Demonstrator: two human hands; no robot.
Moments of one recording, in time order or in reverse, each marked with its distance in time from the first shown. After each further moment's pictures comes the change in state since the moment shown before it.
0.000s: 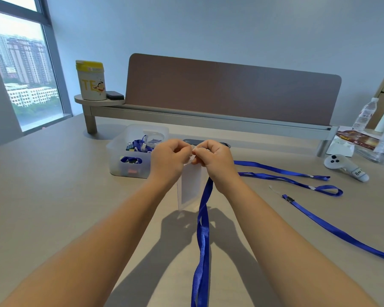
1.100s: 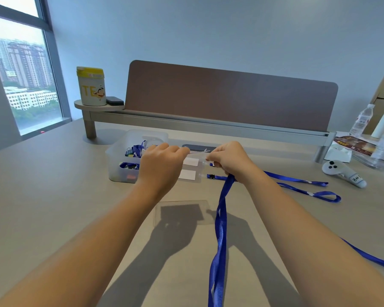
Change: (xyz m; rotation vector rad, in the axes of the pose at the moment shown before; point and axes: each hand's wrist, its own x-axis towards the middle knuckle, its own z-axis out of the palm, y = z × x) left_hand 0.007 -0.011 -0.018 0.881 0.025 0.641; right_hand 0.027 -0.010 -0.033 -0.433 -0.042 0.212
